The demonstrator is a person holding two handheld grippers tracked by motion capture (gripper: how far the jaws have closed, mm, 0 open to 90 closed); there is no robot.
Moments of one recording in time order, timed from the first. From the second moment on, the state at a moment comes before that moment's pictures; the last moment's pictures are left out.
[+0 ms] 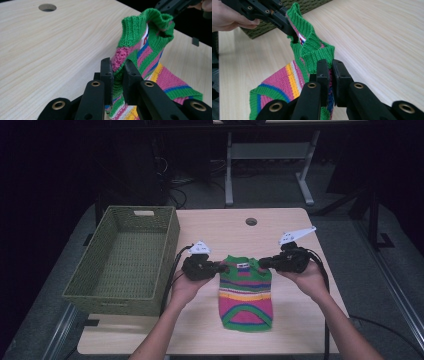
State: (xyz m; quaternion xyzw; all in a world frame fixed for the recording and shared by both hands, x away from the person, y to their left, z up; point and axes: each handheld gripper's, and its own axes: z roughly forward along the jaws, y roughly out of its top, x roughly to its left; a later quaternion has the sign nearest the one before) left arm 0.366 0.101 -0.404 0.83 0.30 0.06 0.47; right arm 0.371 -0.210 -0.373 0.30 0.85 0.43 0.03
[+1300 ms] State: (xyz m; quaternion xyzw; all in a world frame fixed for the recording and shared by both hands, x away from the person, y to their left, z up) left arm 0.407 0.091 -0.436 0.81 0.36 0.05 0.47; right arm 0.420 -0.211 -0.410 0.36 0.83 0.42 0.04
